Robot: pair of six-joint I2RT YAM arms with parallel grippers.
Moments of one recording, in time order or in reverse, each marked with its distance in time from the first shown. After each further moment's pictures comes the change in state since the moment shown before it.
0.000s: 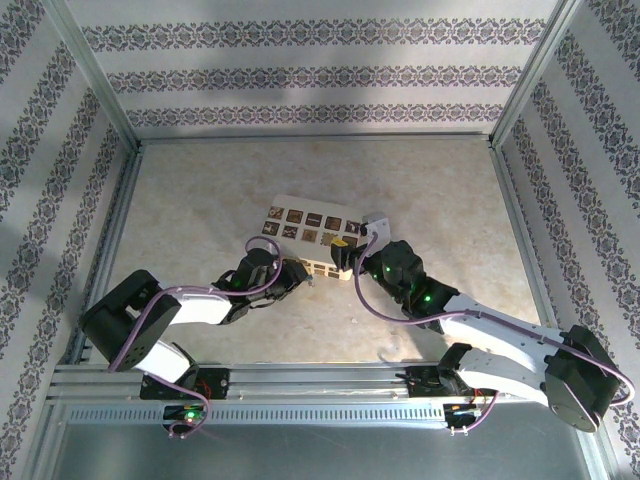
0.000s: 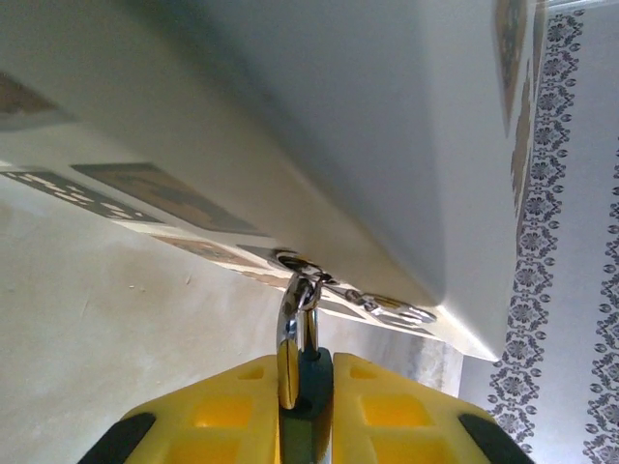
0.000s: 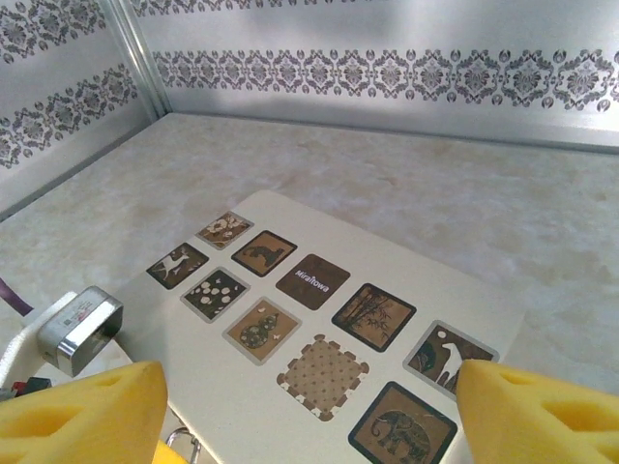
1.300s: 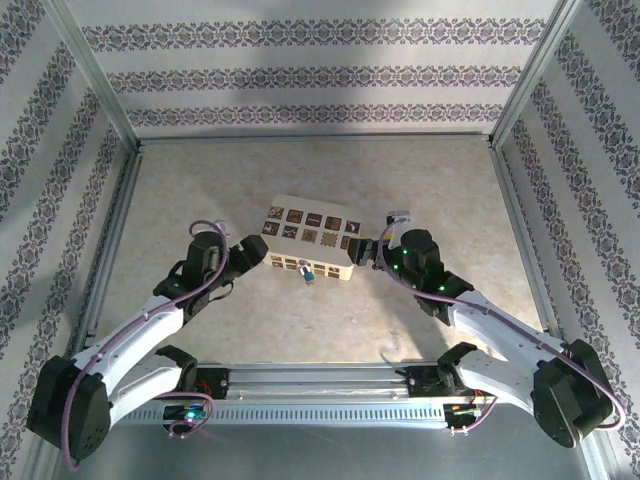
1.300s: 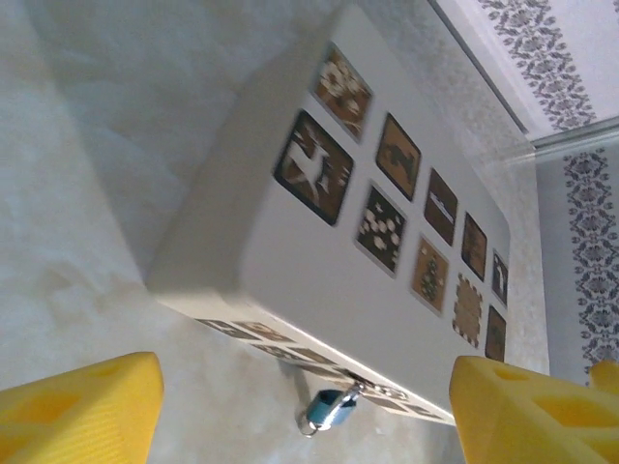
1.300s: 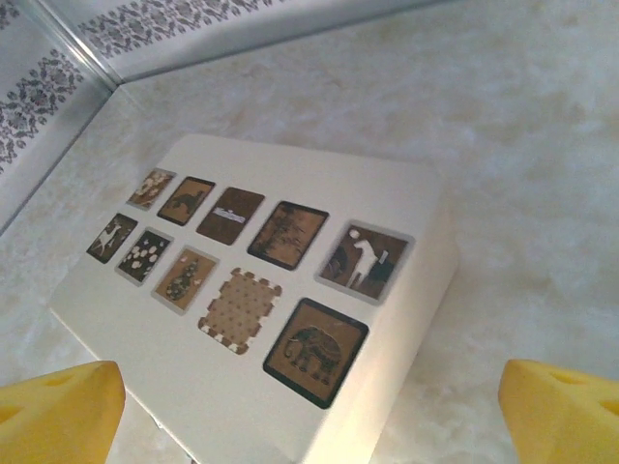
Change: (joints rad) left arm 0.315 -0.525 0.072 -0.644 -0.077 0.339; right arm -0.282 -0.009 -0.028 -0.150 -0.297 0.241
